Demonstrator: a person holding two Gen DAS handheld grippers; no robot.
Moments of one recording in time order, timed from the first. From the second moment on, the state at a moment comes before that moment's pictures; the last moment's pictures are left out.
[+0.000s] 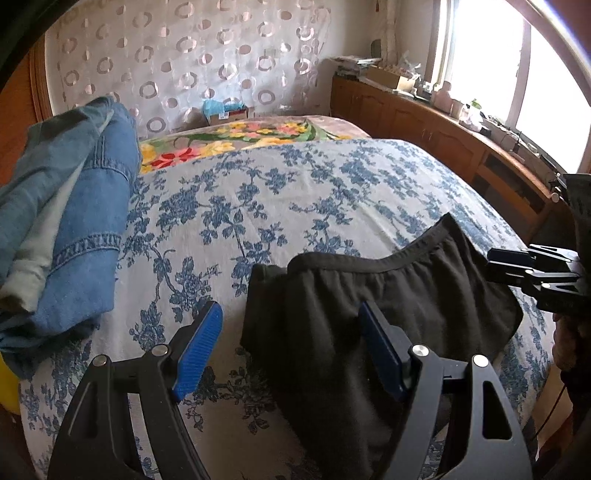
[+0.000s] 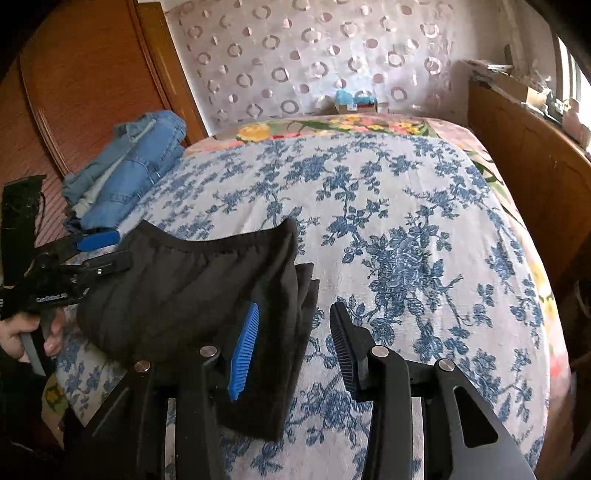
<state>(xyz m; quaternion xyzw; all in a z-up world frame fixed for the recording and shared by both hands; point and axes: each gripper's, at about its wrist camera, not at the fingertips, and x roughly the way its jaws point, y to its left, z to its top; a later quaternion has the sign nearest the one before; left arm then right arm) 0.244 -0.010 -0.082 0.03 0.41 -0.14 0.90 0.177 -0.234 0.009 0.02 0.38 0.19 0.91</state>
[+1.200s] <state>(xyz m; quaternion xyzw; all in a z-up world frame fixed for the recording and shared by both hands) 0.240 -0.007 -0.073 -0.03 0.40 -0.20 0.89 0.191 -0.219 0.007 0.01 0.37 0.23 0.90</state>
